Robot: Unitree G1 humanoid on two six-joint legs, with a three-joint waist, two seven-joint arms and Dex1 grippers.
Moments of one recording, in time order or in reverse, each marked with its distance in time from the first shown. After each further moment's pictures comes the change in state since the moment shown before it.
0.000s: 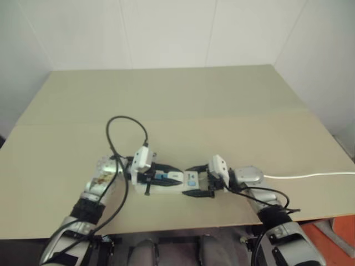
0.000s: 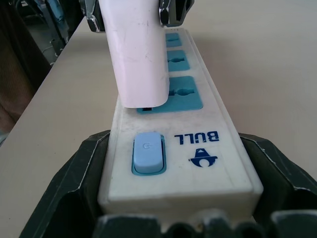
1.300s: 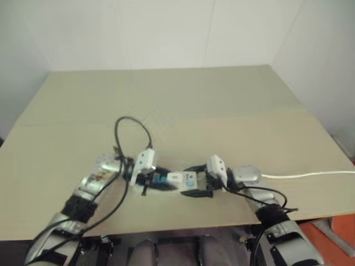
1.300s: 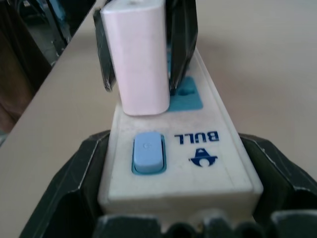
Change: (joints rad) left arm 0.000 0.110 -0.082 -0.056 0.070 0.148 0.039; right arm -0.010 0.002 0.003 0.024 -0.005 -0.021 -0.001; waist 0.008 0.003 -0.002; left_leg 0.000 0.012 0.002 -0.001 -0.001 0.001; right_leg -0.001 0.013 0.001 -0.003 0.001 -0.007
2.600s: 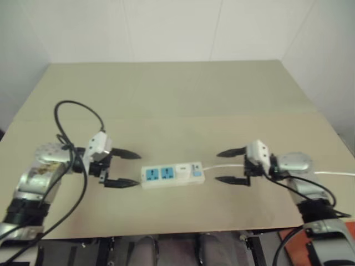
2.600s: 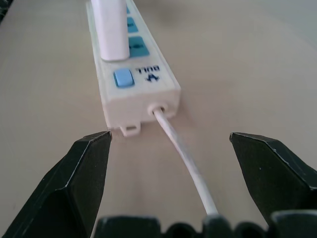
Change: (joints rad) left arm 0.089 0.336 0.363 -0.085 -0.091 0.143 -0.107; right arm 0.043 -0.380 -0.233 -0.134 0.097 0.057 0.058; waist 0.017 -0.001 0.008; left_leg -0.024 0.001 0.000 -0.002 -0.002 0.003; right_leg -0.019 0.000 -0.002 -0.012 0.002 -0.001
